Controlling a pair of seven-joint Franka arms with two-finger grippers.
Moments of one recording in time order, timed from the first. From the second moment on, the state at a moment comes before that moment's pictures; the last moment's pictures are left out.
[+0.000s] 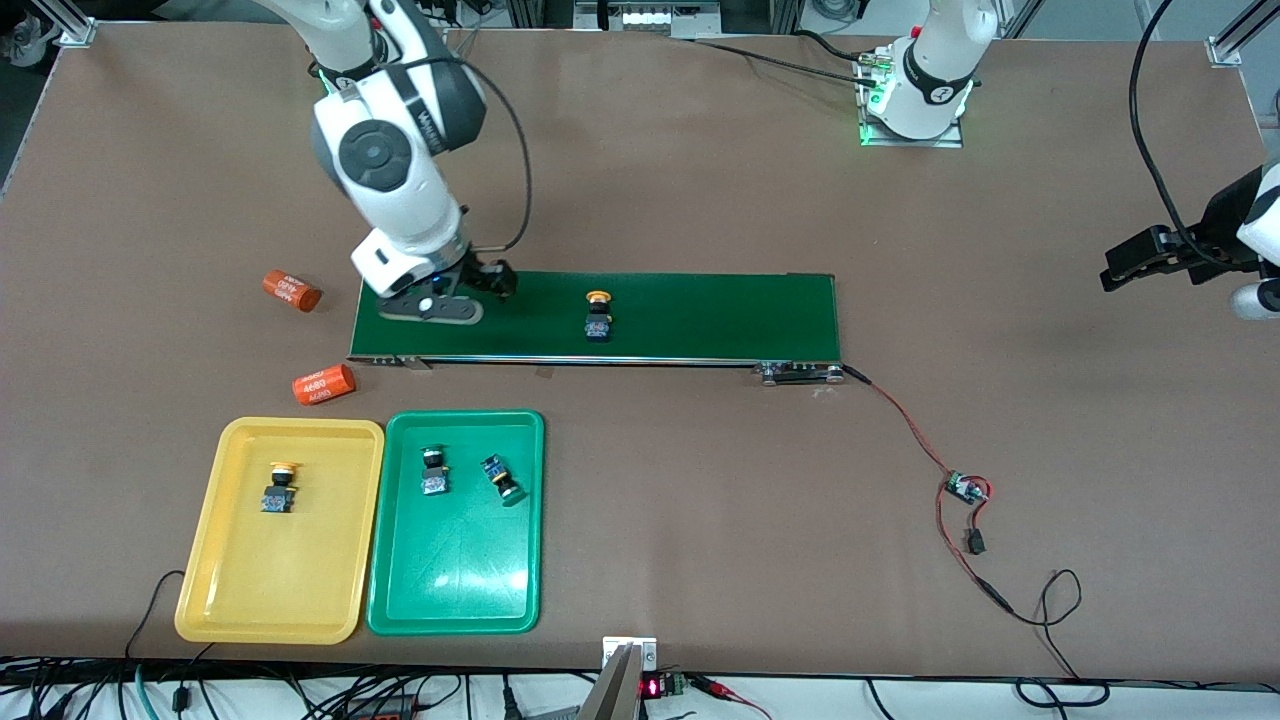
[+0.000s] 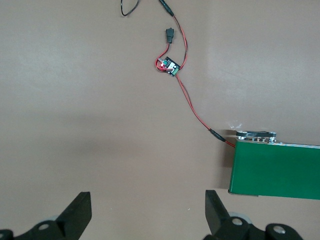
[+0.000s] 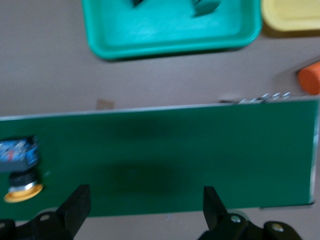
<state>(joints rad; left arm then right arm) 0.04 0.09 -0.02 -1.51 0.00 1.57 -0.07 0.30 0.18 0.26 -2.07 -0.06 2.22 0.65</state>
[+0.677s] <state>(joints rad) 0.05 0.09 -0.02 -1.51 0.00 1.57 -0.07 0.39 0.27 0.28 -2.08 -0.06 2.33 0.65</state>
